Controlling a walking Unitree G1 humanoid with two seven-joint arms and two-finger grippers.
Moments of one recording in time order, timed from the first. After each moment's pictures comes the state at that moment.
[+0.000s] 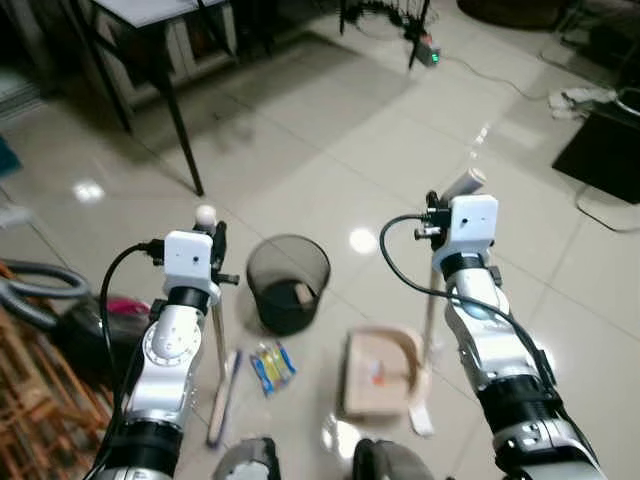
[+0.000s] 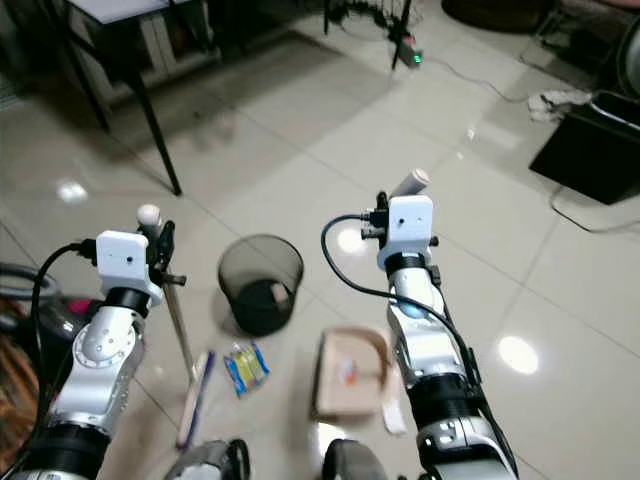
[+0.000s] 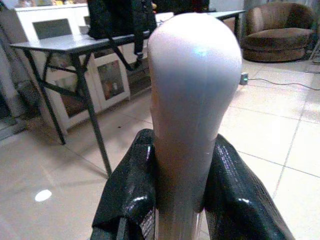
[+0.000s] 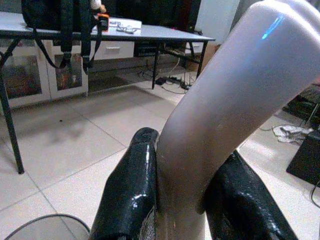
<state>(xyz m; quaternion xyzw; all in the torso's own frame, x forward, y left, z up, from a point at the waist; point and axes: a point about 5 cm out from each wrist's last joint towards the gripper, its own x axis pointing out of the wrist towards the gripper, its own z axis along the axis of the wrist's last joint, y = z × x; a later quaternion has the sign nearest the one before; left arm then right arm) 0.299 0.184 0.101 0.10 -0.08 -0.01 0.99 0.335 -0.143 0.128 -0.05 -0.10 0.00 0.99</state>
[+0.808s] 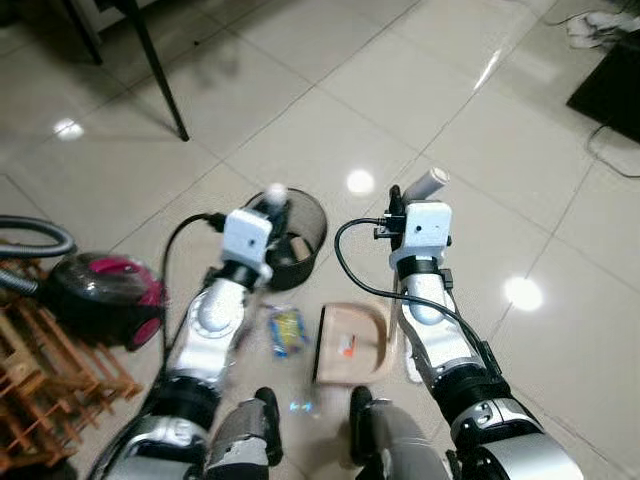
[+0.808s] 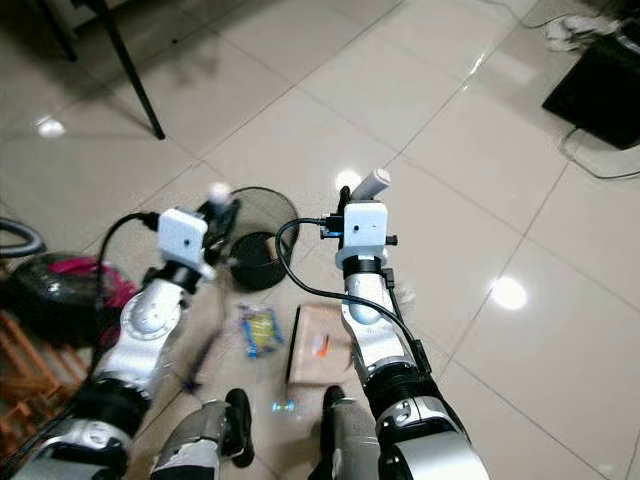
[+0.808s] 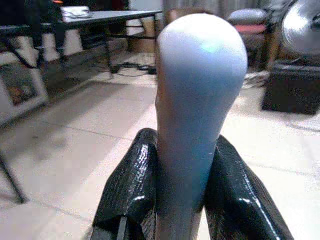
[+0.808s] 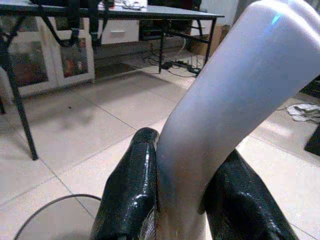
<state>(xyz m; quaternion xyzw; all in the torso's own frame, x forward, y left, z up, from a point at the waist) 0.324 0.116 0.121 0.06 -0.16 -0.18 0.97 0.335 -0.090 0.119 -0.03 -0.15 0.01 0.99</state>
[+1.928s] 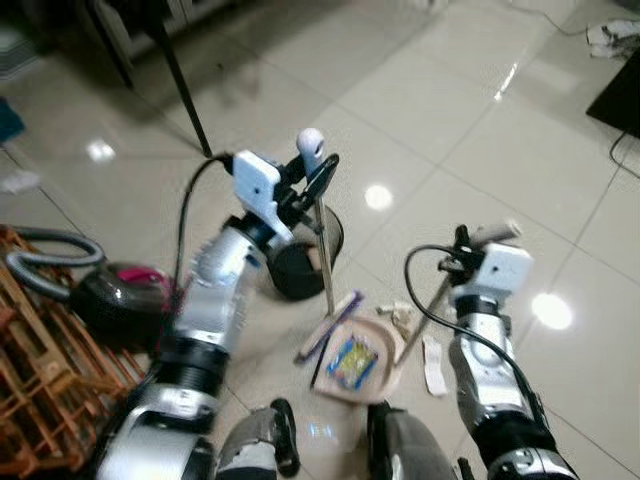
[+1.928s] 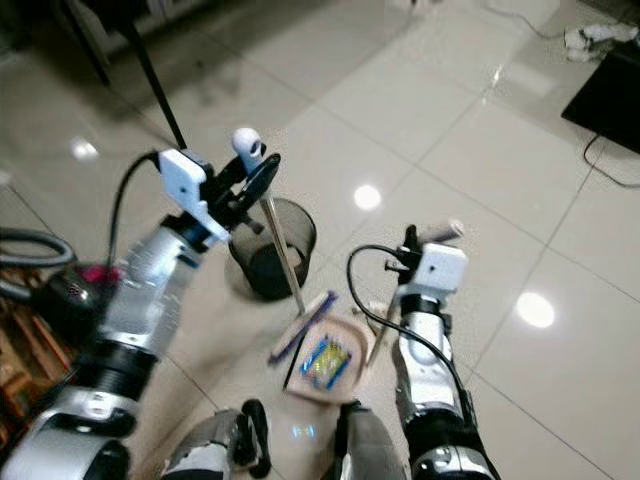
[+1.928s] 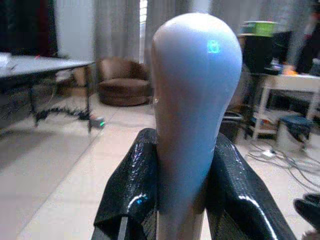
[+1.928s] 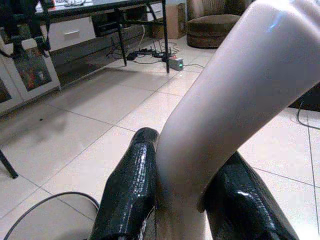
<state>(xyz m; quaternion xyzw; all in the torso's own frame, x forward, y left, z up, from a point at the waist) 0.337 0.108 0.191 0.00 -0.21 -0.34 0.91 0.303 -0.169 0.078 0.04 -0.09 -0.08 0.99</state>
